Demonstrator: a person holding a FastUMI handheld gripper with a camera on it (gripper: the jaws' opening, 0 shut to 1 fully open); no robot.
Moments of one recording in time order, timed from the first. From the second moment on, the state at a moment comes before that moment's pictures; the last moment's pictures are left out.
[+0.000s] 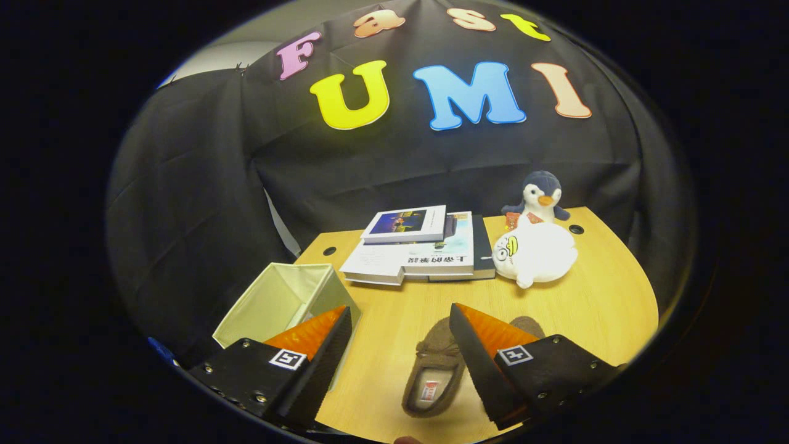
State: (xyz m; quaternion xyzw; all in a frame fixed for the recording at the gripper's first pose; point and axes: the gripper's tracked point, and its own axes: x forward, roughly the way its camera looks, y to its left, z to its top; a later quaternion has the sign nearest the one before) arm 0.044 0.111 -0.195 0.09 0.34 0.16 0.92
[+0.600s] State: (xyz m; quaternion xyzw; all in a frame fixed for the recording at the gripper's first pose) arm 0.024 0.083 -0.289 0.08 0.42 0.13 0.89
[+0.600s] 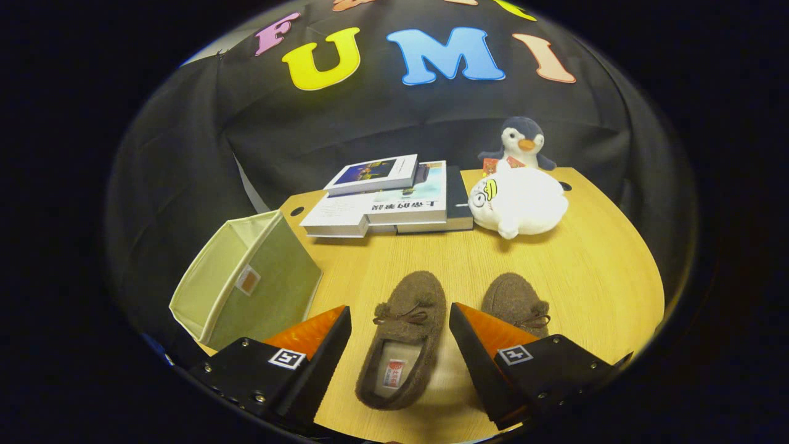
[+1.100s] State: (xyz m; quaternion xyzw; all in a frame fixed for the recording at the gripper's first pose) arm 0.008 0.071 -0.349 0.05 0.48 0.11 0.87
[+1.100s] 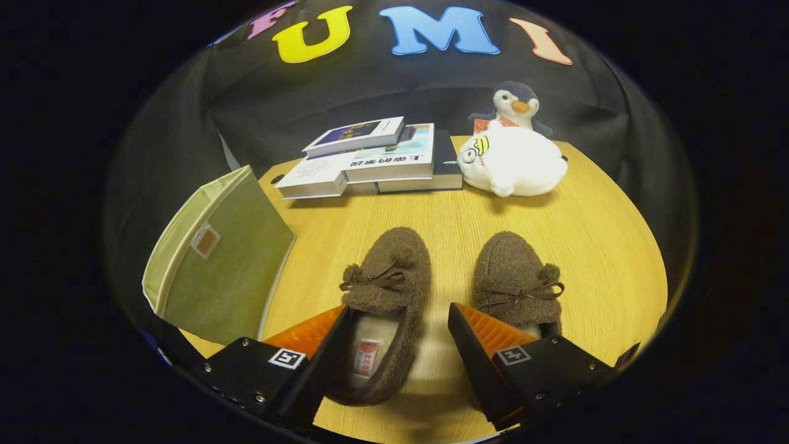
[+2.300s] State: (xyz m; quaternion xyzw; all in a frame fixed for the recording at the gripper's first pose) arm 0.009 0.074 -0.376 0.16 0.55 0.05 0.82
